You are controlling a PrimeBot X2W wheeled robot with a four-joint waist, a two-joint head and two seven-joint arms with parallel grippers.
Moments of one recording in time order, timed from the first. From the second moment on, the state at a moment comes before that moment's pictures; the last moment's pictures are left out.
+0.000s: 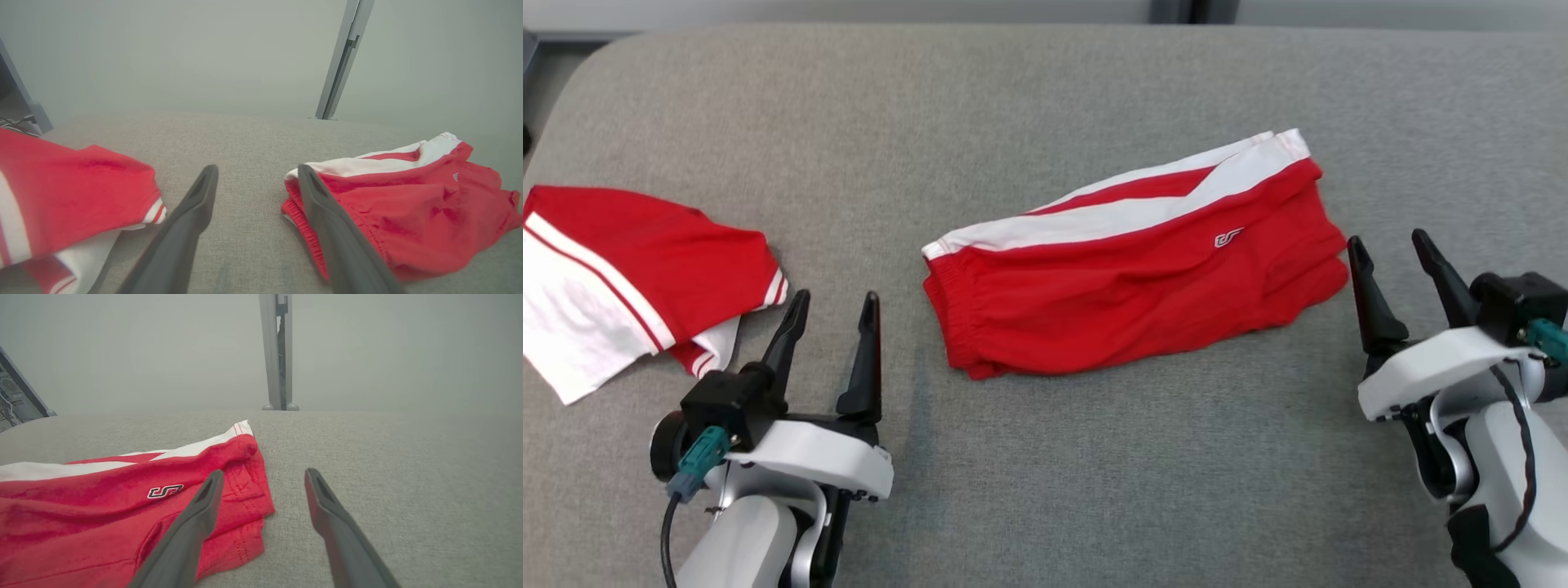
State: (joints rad) left arm -0.24 0.28 -0.41 0.14 -0.54 0.20 -0.23; right arm -0.43 -0.20 0.17 0.46 0.34 0.13 -0.19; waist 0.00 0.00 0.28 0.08
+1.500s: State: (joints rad) left arm -0.21 0.27 -0.38 0.19 -0.54 0.17 -0.25; right arm -0.13 -0.17 0.17 0.44 0.60 0.13 -0.26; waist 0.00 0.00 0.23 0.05
